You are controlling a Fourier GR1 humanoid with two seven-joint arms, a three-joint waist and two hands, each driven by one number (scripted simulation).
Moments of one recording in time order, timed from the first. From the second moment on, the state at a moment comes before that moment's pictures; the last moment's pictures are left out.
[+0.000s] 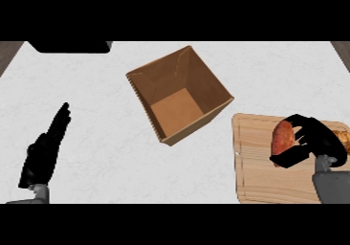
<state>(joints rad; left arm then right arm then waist) 0.01 0.21 0.04 -1.56 -0.17 0.05 0.09 -0.17 -0.33 0.02 -1.48 0.67 0.27 0.67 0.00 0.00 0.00</state>
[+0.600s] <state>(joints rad) 0.01 0.19 0.05 -1.56 -0.19 0.06 0.10 -0.04 -0.41 0.16 -1.65 0.90 0.17 0.49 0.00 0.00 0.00</state>
